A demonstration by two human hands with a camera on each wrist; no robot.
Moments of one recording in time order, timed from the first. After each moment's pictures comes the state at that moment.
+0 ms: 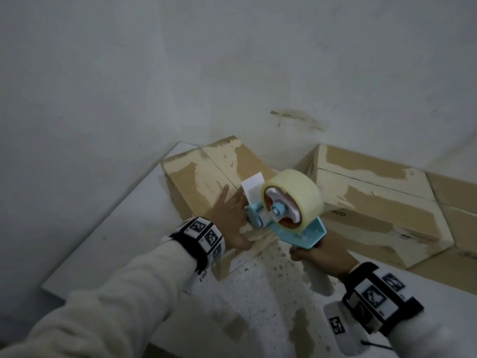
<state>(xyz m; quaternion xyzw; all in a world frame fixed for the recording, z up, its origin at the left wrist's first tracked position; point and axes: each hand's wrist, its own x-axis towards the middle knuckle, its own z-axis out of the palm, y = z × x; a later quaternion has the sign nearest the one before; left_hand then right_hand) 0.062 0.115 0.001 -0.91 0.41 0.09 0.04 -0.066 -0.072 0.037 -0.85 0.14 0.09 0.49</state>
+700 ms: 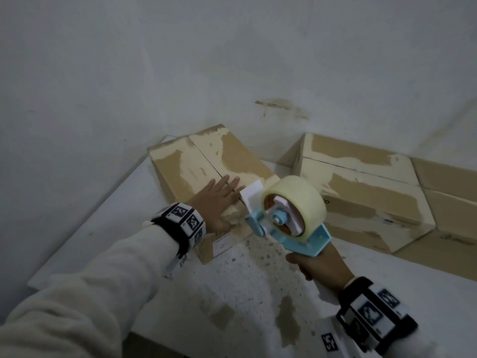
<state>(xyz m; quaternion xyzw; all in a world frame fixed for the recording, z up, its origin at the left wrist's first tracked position) 0.068 0.108 0.003 -0.89 0.43 0.10 0.07 -0.109 -0.090 0.014 -0.76 0.23 0.05 0.60</state>
